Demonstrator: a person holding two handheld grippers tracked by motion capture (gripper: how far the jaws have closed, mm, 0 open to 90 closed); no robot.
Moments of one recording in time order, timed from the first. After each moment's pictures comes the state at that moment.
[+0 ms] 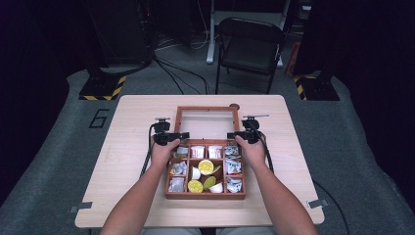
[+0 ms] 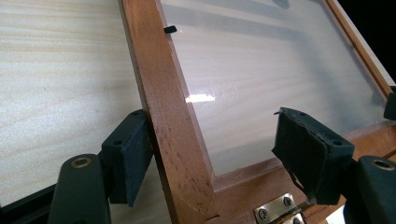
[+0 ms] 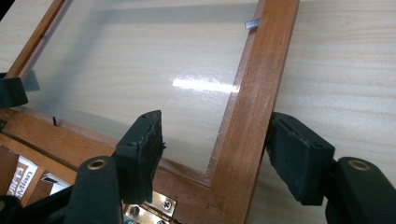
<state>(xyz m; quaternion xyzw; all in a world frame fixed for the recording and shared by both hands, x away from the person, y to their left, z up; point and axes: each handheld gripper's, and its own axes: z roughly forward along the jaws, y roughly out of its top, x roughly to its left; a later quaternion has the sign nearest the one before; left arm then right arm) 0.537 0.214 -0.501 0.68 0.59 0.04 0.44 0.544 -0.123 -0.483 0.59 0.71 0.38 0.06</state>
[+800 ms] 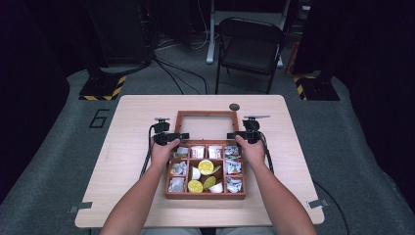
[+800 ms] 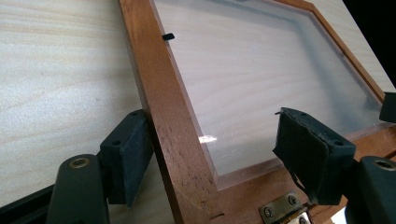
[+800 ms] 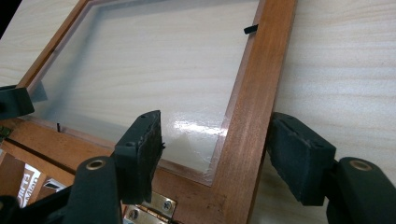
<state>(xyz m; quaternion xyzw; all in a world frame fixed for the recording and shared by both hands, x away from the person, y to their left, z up) 0.539 0.215 -0.505 0.67 0.60 0.03 0.43 0.546 -0.125 -0.488 0.61 0.70 0.38 0.03</state>
